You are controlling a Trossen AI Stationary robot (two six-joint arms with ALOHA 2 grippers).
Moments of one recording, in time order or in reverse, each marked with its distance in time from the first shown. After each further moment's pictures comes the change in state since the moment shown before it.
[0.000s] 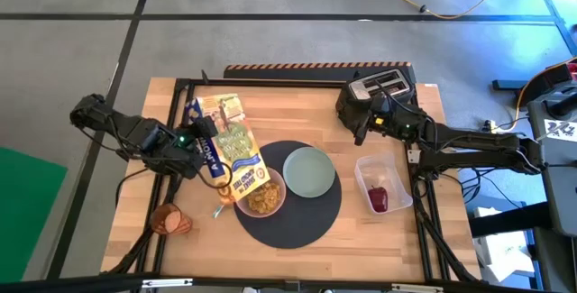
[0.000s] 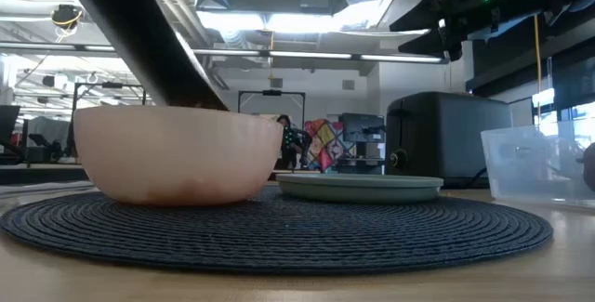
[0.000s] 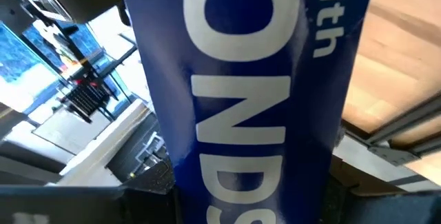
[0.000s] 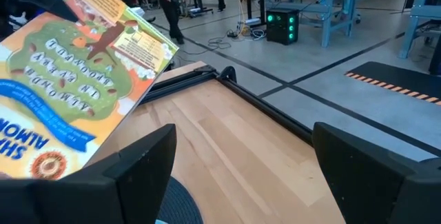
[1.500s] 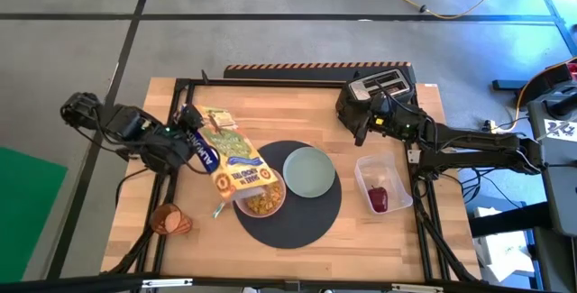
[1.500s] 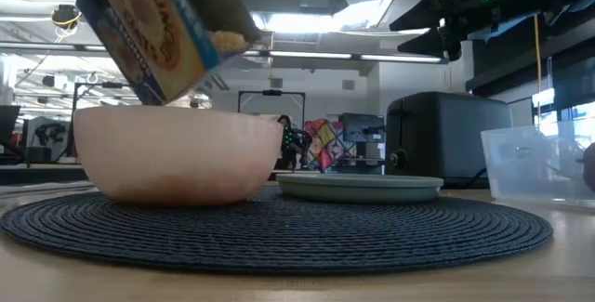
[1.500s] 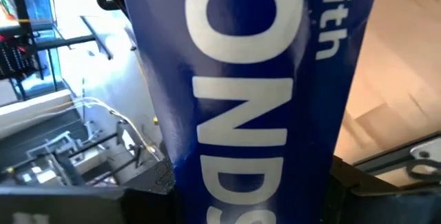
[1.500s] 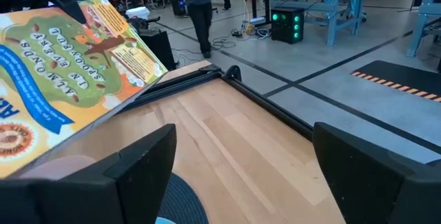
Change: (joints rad) left arm 0.054 -0.159 0.000 -0.018 0.216 -0.345; right arm 0.000 0.000 0.000 0.000 -0.021 0.005
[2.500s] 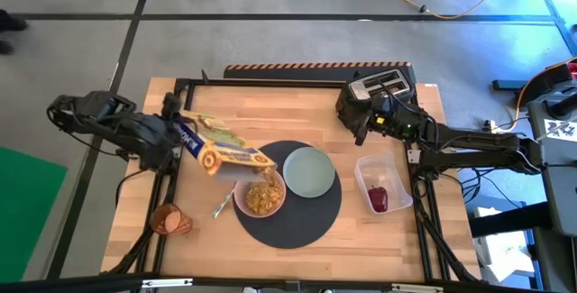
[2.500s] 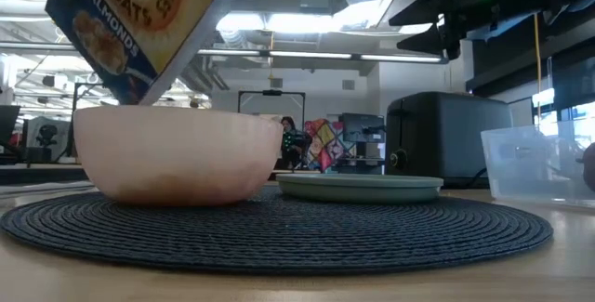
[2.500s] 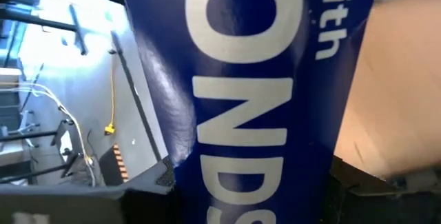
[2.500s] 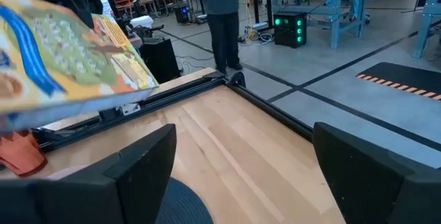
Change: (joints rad) left arm 0.112 -0.210 0.000 0.028 0.171 -0.127; right arm 0.000 0.000 0.000 0.027 -0.005 0.026
